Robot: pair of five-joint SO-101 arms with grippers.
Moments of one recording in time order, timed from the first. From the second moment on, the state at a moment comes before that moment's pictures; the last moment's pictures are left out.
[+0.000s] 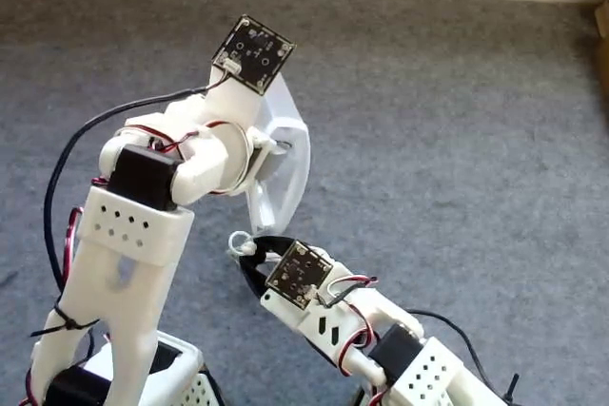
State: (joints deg) left arm 14.2 -29.5 10.5 76.1 -8.5; right arm -52.0 -86.8 93.2 23.3 15.7
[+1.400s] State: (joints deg) left arm 13.0 -29.5 2.8 89.4 -12.1; right arm -44.2 -86.8 93.1 28.1 15.6
